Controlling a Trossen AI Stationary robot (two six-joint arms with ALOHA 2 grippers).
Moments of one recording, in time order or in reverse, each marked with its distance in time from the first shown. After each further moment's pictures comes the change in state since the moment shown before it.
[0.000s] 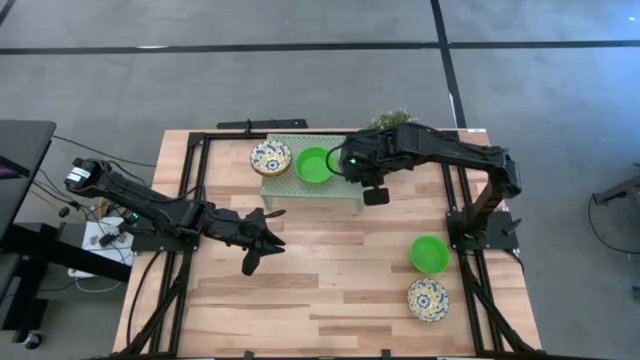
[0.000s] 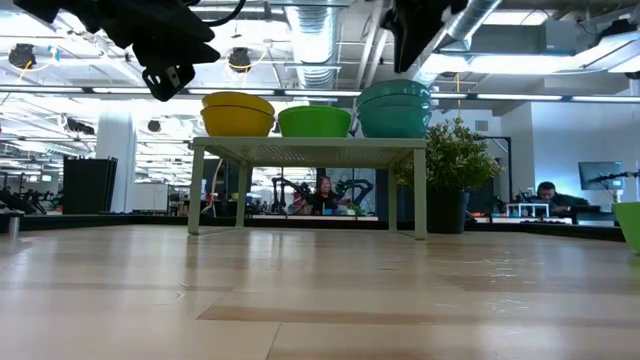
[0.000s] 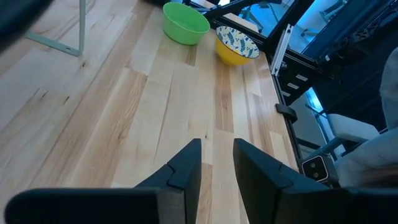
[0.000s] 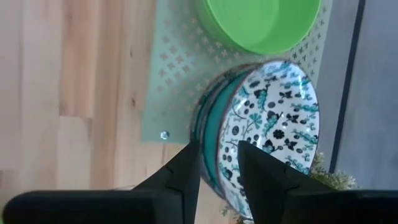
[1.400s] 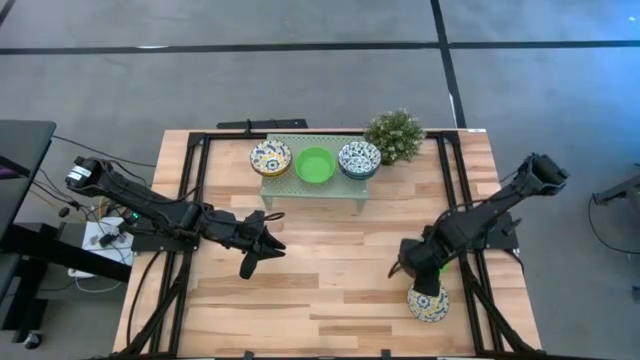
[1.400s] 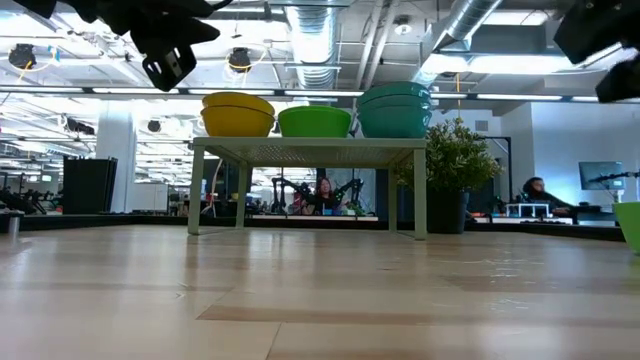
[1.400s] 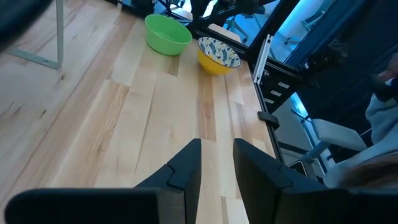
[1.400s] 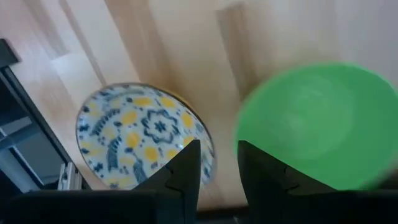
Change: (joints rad) left arm -0.034 0.000 0.000 0.062 0.000 0.000; right arm 0.672 -0.377 -0.921 0.318 -0.437 1.187
